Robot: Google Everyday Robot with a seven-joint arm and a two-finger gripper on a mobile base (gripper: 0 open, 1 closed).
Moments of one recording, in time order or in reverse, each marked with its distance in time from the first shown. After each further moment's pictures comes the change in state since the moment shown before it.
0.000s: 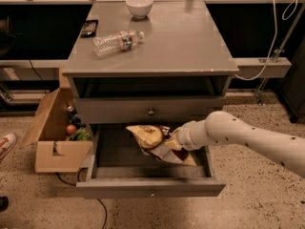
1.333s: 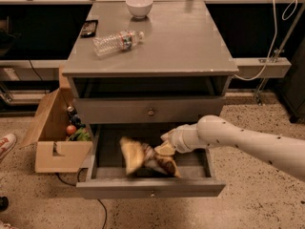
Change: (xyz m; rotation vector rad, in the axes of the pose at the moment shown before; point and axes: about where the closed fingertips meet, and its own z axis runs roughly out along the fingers) arm 0.000 0.008 0.035 -0.020 -0.013 0.022
